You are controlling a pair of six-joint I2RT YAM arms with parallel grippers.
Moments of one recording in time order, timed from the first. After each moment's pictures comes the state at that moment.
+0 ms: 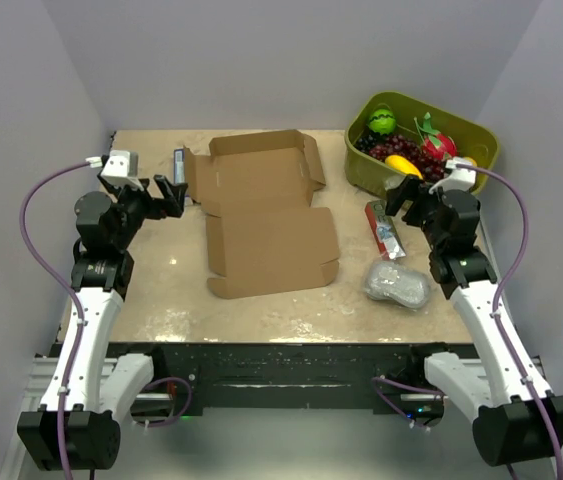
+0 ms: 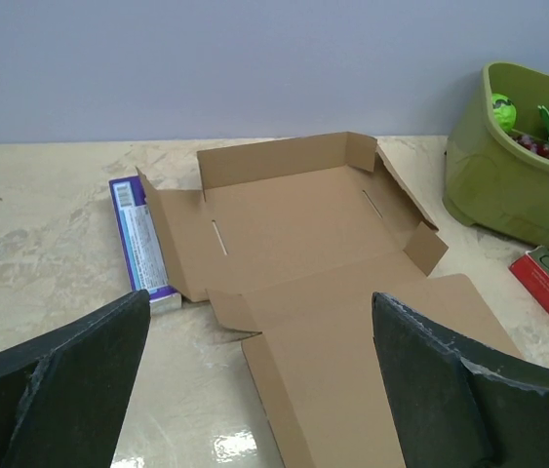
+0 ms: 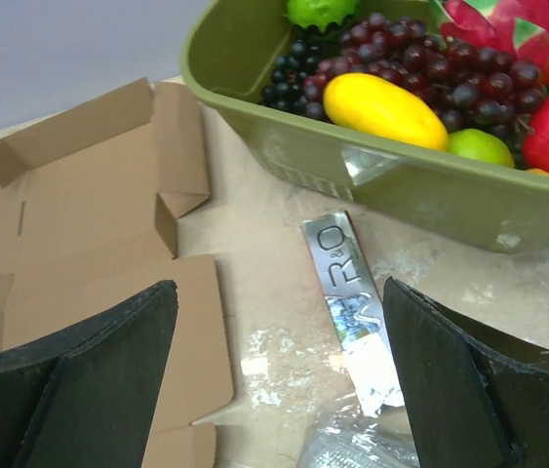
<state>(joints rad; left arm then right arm) 0.02 0.87 0.82 -0.02 0.28 -0.17 0.13 0.91 0.82 -0.16 0.11 0.34</state>
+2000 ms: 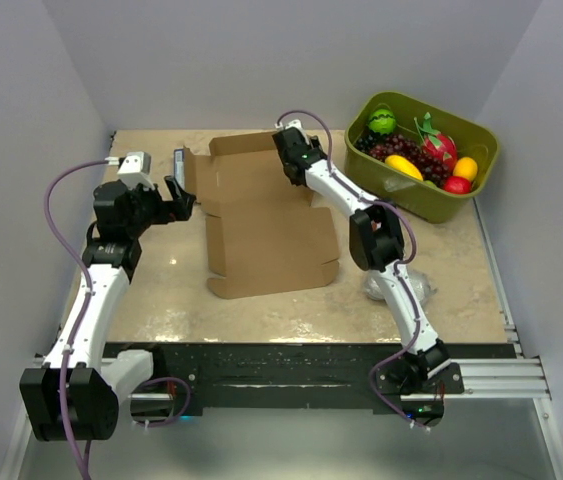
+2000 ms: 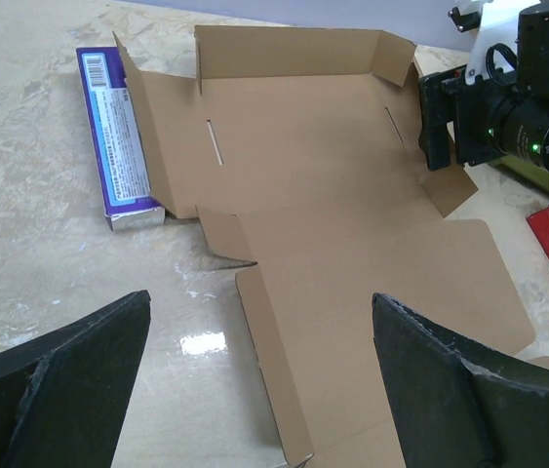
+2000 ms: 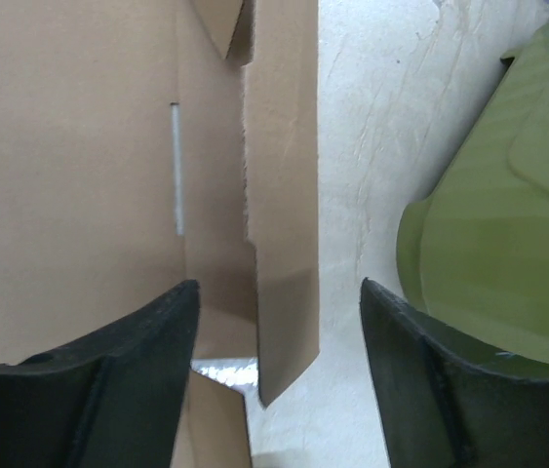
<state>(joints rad) 0.02 1.03 0.82 -0.10 0.28 -0.23 0.55 2.56 2.36 -0.62 0.64 0.01</state>
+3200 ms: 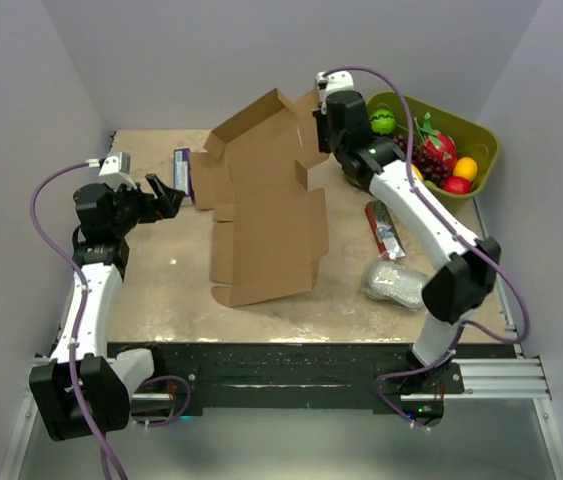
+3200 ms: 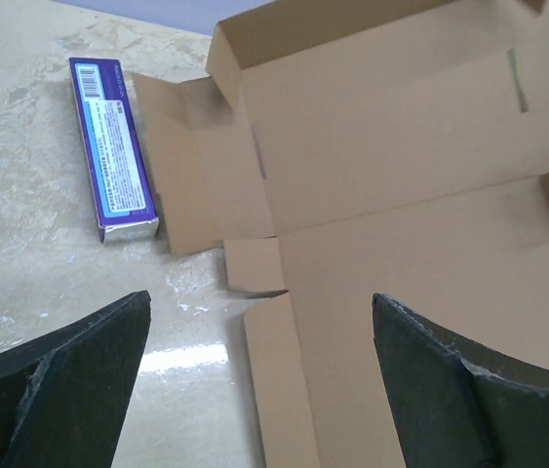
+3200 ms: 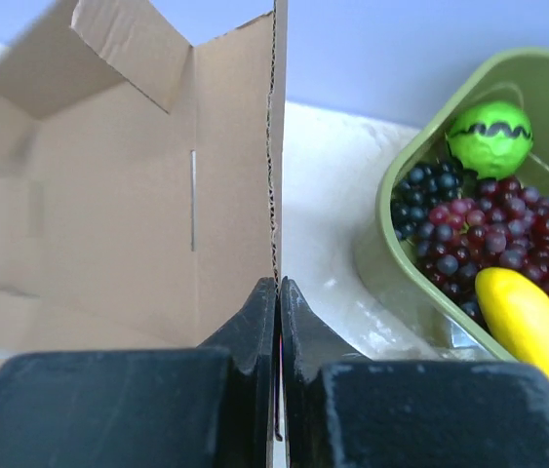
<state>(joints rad) 0.18 1.05 0.79 -0.01 0.48 -0.30 0.53 1.81 1.86 -0.46 0.39 0.07</state>
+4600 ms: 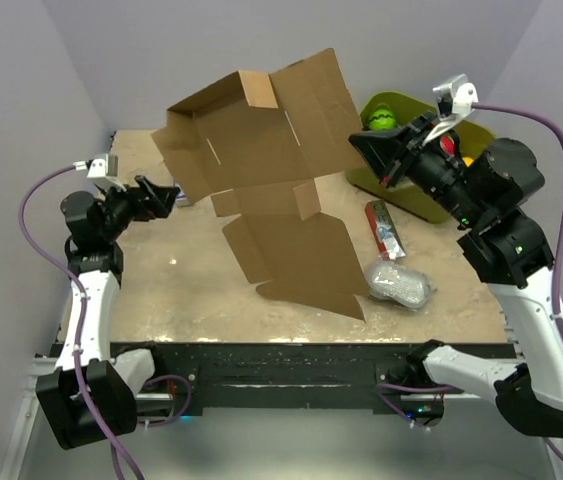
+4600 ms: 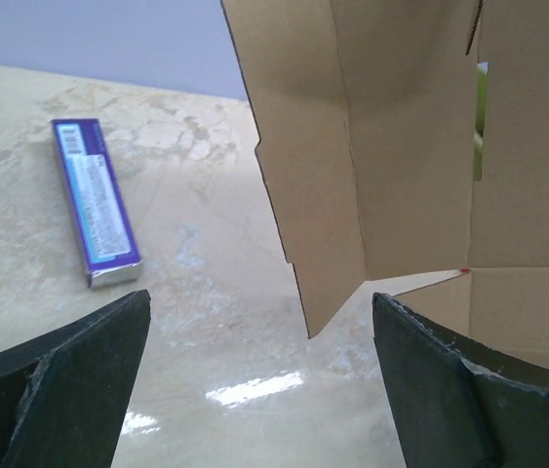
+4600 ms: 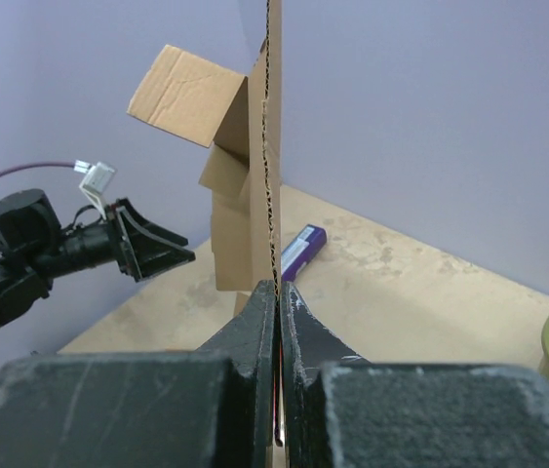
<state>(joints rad) 0.25 1.01 0.75 0.12 0.61 -0.34 0.53 1.09 1.65 -0.41 -0.20 0.22</state>
